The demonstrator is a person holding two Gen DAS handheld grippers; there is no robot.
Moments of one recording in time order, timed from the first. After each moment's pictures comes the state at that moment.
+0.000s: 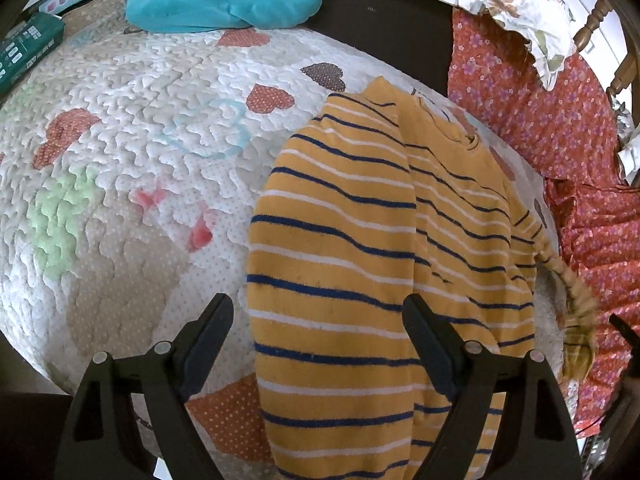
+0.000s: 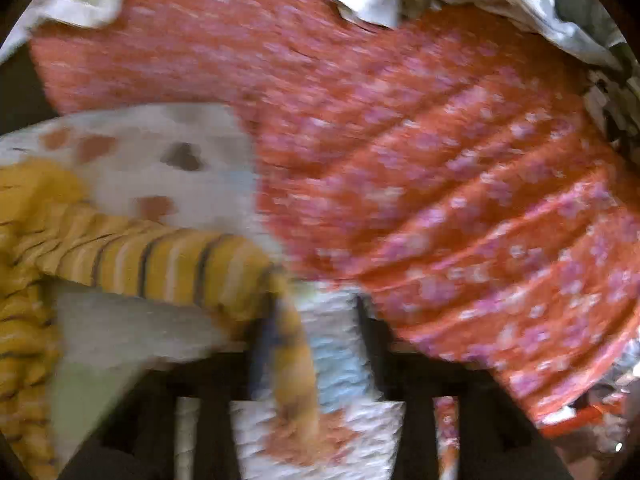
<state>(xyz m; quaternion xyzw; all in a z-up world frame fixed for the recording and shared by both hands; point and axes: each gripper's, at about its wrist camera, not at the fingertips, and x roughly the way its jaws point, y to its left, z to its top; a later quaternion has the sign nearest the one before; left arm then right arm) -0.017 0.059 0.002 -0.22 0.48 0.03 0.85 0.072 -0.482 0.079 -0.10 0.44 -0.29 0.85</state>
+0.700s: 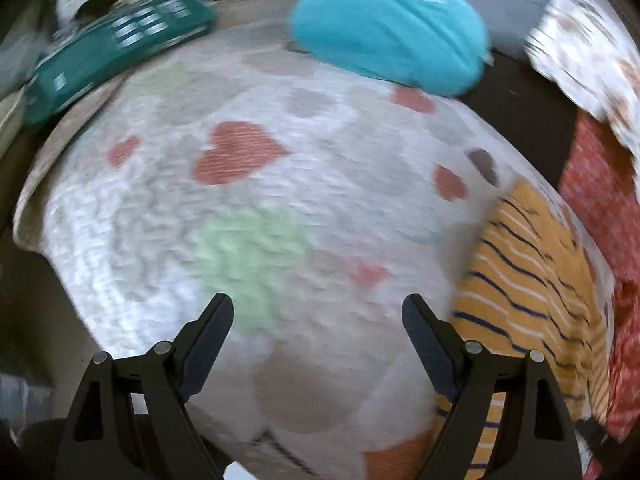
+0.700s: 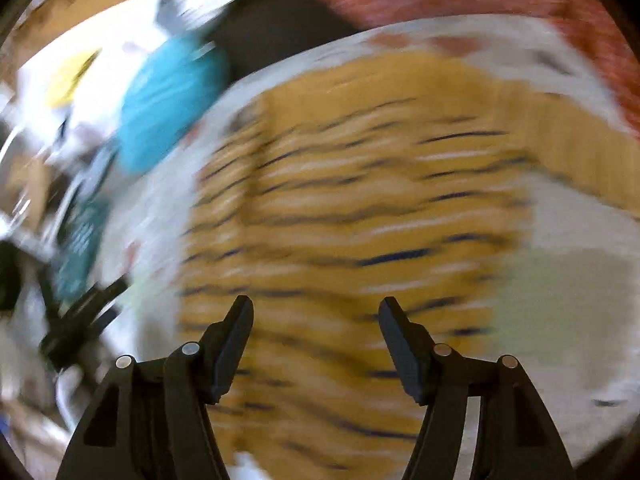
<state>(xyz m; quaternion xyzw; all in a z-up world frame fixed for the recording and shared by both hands) -0.053 0.190 0.005 -0.26 0.44 0.23 0.83 0.045 -0.232 0.013 0.13 0.54 0.23 0.80</state>
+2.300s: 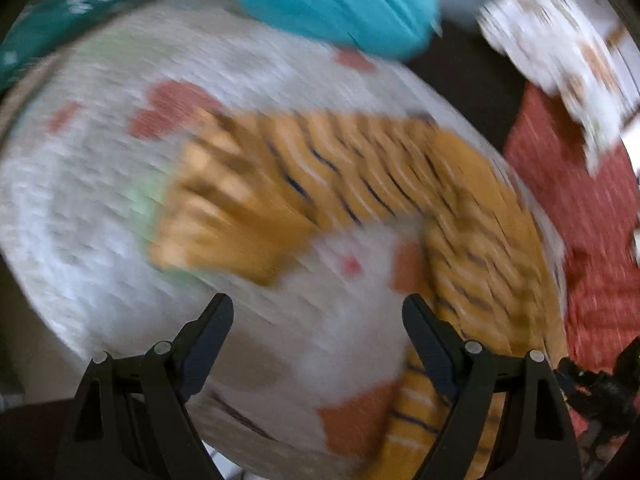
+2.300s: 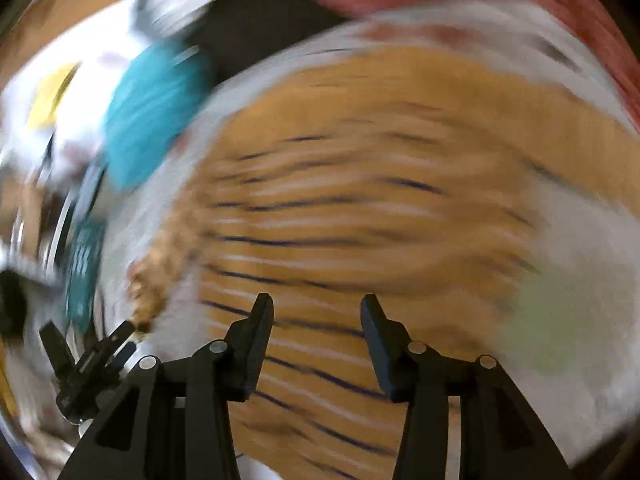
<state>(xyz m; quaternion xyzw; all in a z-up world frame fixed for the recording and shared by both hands) -0.051 0.147 -0.006 -0.30 0.48 0.08 0.82 0.066 -0.276 0.030 0.18 0.57 0.14 0.79</state>
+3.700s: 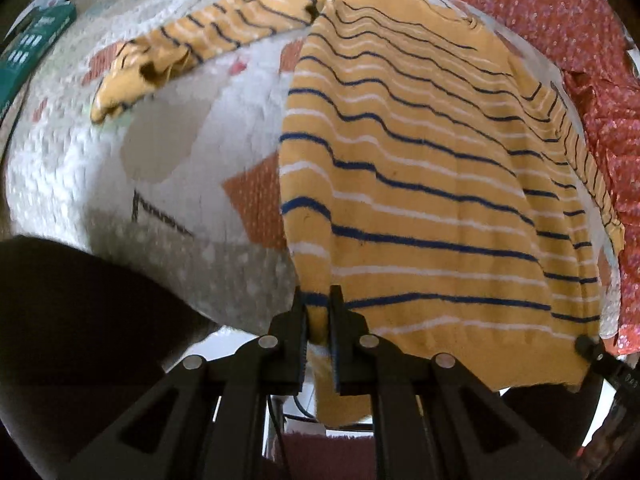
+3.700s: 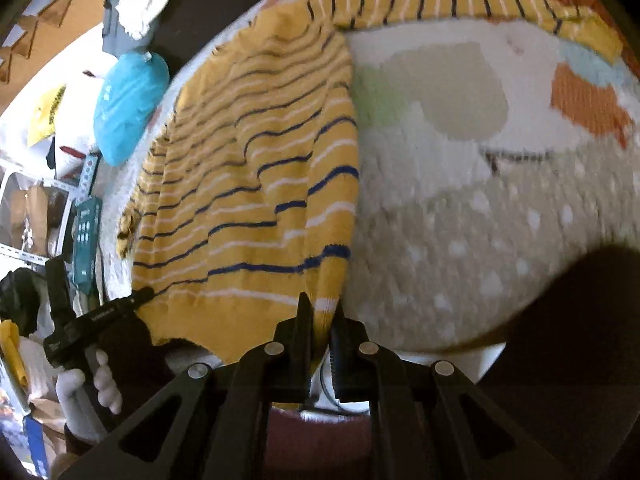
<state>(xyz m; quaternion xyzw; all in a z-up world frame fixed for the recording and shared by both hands) -0.118 -0.006 -0.016 -0.13 0.60 0.04 0.78 -0.116 -0.374 -0.008 0.22 0.61 0.14 0.75</state>
